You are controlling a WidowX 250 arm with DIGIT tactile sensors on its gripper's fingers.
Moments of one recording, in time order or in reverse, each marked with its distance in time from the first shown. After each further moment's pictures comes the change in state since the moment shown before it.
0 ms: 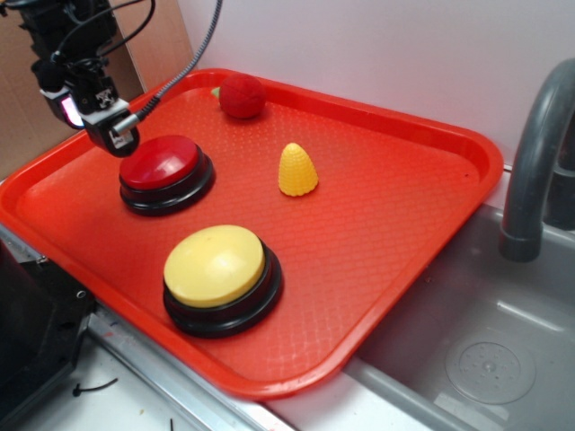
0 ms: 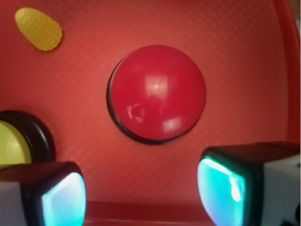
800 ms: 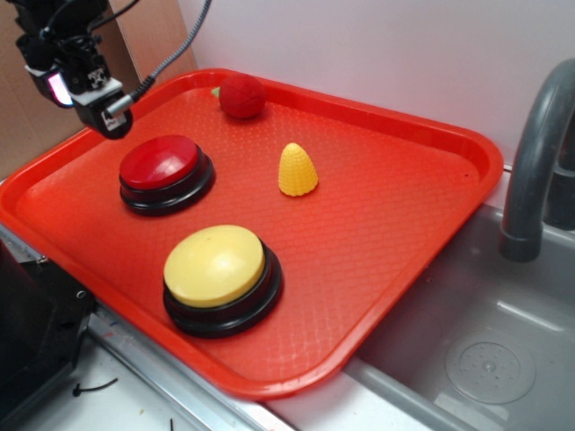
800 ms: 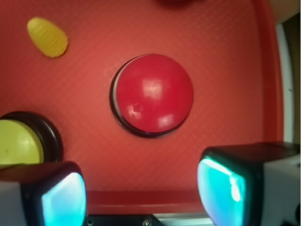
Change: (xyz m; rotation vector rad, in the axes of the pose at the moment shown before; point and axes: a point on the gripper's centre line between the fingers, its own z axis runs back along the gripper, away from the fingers) arm -0.002 -0.010 0.023 0.059 -0.001 0.020
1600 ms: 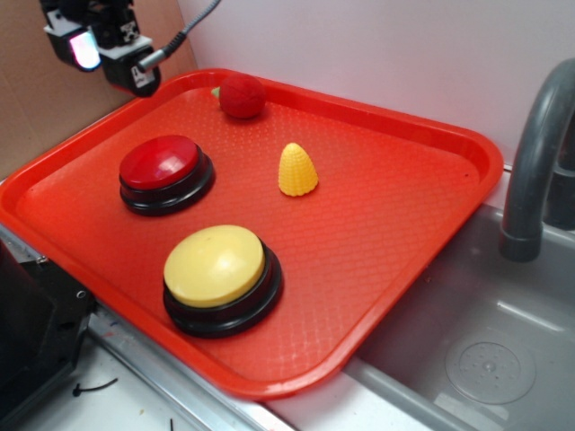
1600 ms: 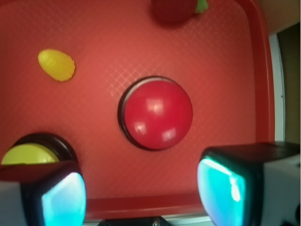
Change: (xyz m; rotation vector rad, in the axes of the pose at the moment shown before) arm 0.033 -0.008 0.018 0.004 0.044 0.044
